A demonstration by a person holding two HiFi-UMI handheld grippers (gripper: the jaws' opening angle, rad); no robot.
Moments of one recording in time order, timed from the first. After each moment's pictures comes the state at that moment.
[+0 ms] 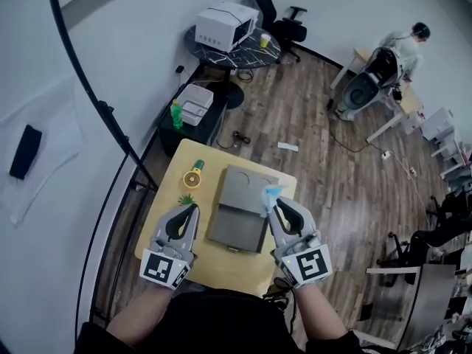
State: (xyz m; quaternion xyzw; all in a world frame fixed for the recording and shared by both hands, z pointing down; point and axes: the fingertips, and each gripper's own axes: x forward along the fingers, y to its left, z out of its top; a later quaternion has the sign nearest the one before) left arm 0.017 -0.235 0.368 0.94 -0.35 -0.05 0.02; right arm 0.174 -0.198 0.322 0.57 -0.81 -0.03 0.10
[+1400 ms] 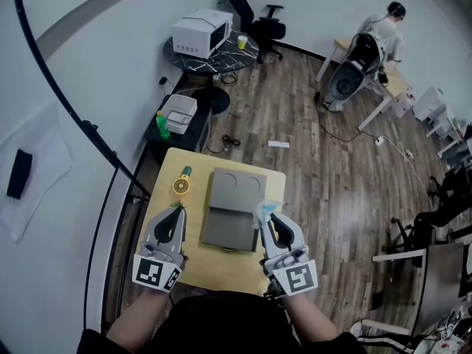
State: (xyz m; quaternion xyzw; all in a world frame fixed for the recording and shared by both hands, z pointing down) left arm 0.033 -0.228 0.353 0.94 -0.34 -0.05 0.00; right arm 0.205 -0.147 0.335 0.63 -0.77 -0.04 0.01
